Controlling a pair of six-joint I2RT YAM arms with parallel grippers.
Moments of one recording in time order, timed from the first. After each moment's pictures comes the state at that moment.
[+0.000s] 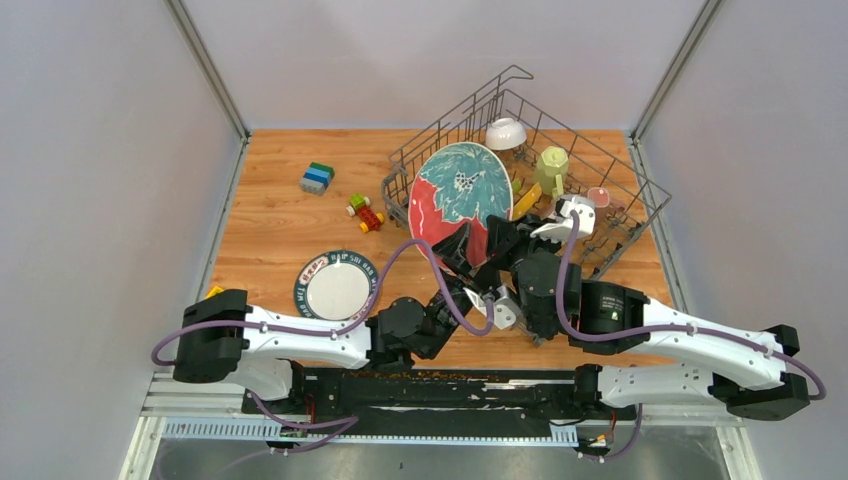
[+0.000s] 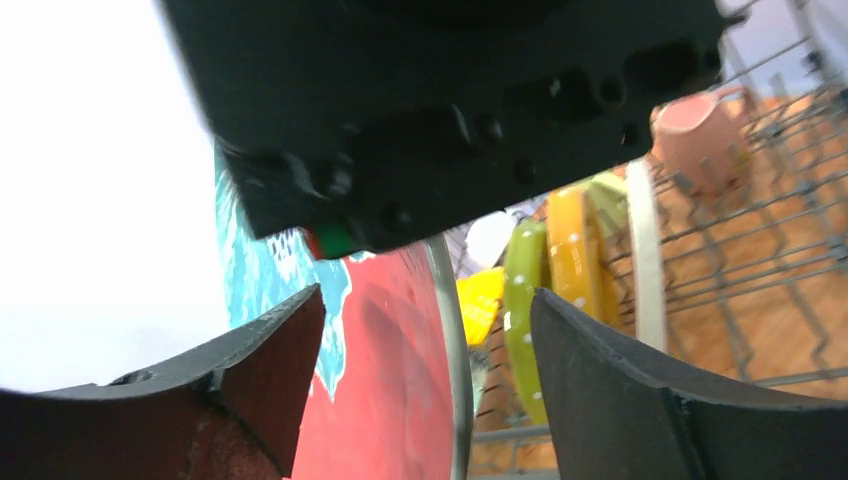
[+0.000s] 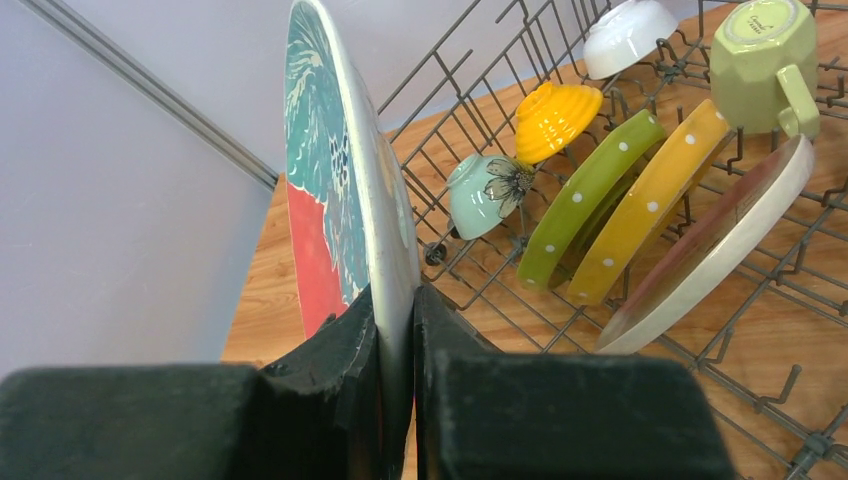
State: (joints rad) left arm -1.46 1.41 0.86 0.93 -0.73 1.00; right arm 1.34 0.97 1.15 -0.37 1.20 0.72
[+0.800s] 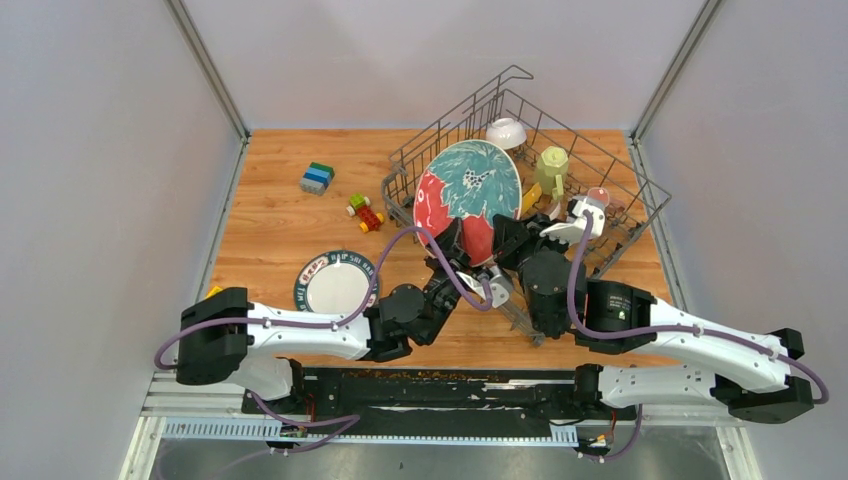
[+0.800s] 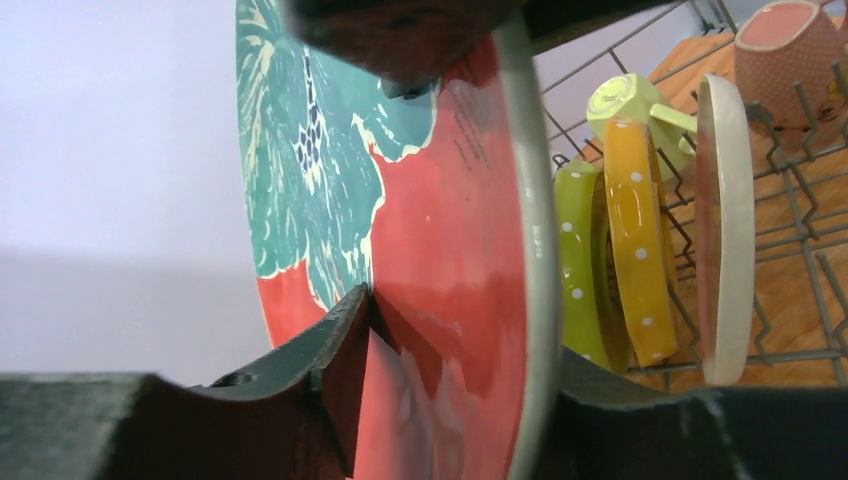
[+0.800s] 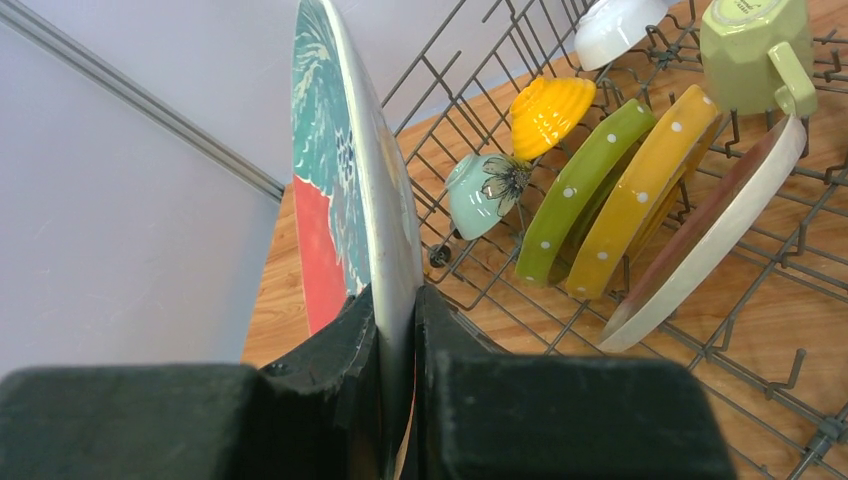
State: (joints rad) left arm -1.36 1.42 0.82 0.92 -0.78 0.99; right arm 1.33 0.95 1.16 -0.43 1.20 0.81
